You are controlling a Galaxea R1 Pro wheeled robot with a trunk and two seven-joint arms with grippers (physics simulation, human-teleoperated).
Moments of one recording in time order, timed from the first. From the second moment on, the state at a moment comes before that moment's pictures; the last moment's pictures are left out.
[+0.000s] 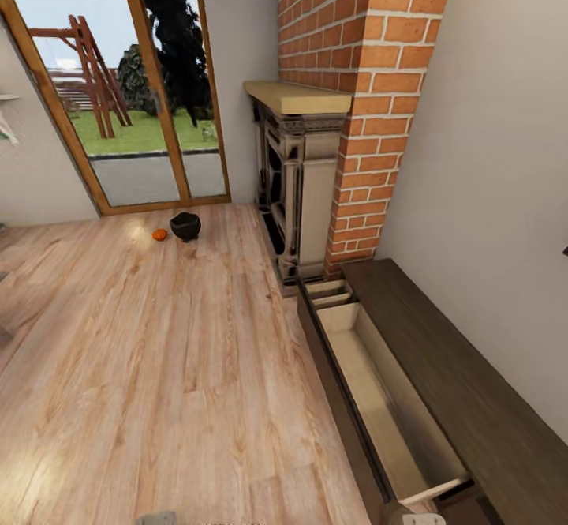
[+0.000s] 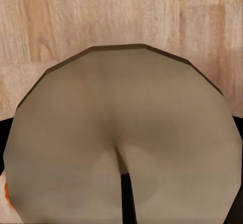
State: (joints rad) left arm -0.46 0.07 -0.84 0.05 1.00 -0.04 -0.09; right arm -0.44 -0.01 -0.13 0.02 0.20 -0.17 -0.20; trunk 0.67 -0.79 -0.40
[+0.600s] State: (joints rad) left arm -0.46 0.07 -0.84 0.05 0.99 -0.04 -0.09; right arm -0.44 -0.01 -0.13 0.02 0.20 -0.17 -0.20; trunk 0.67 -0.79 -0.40
